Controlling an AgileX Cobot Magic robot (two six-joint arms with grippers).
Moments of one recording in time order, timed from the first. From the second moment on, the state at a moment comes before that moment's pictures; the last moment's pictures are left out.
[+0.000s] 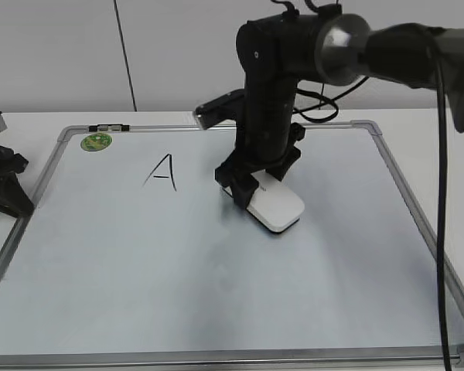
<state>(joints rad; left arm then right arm) 0.20 2.18 -1.46 -0.53 0.97 0.52 0.53 2.31 -1.99 -0.01 1.22 -0.20</state>
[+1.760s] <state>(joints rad) 0.20 2.18 -1.46 -0.53 0.97 0.52 0.08 2.00 -1.47 0.04 0.95 0.01</state>
